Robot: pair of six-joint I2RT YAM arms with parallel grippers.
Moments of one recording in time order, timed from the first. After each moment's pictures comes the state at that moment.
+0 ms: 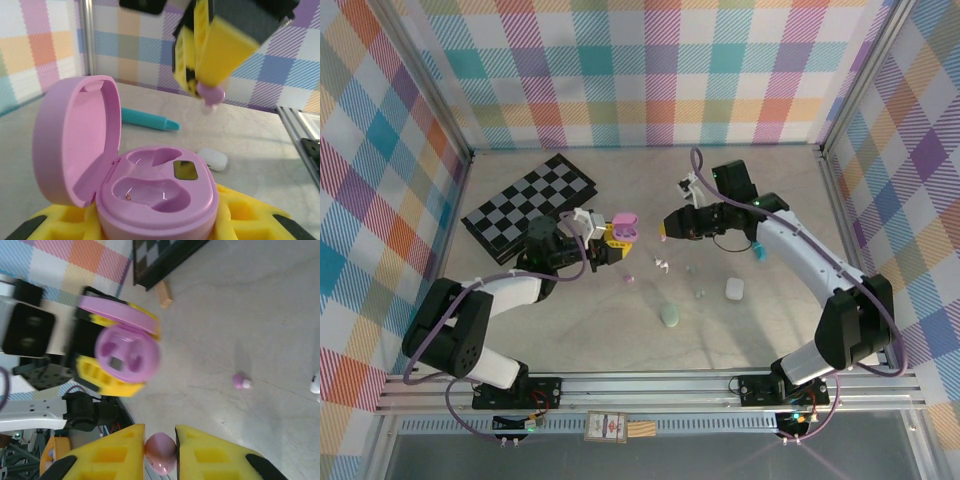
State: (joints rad) left arm -0.36 1.48 0.57 0.82 0.93 0.00; right arm 0.44 1.49 1.27 -0.60 -0.84 0.34
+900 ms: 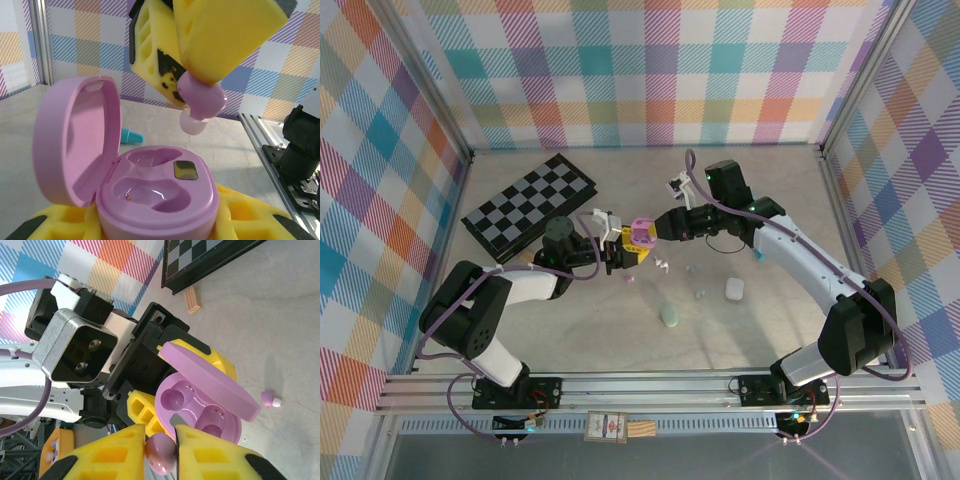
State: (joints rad) left arm -0.45 1.60 0.62 0.97 0.97 -0.10; right arm 0.51 1.47 1.26 -0.52 -0.85 0.36
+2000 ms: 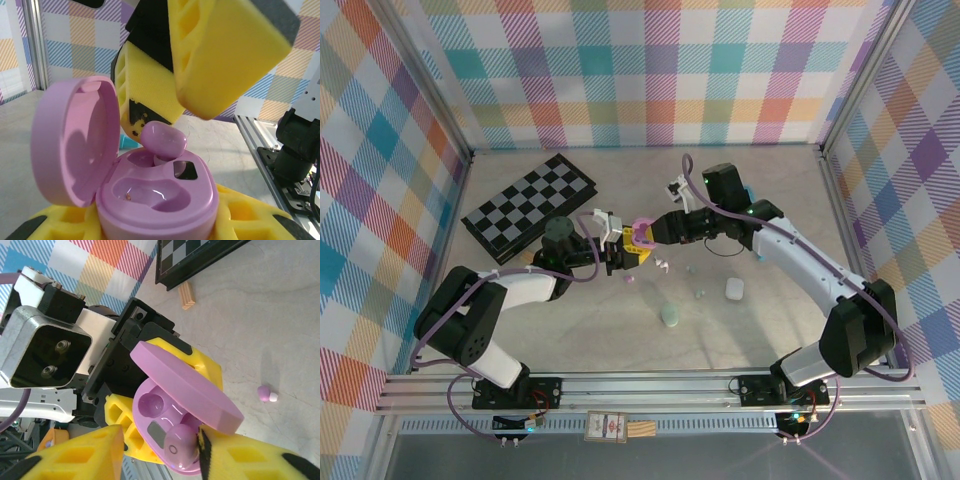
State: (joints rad) left arm -0.47 1.55 0.62 0.94 0.96 -0.10; right arm 0.52 1.46 1.24 -0.52 -0.82 0.36
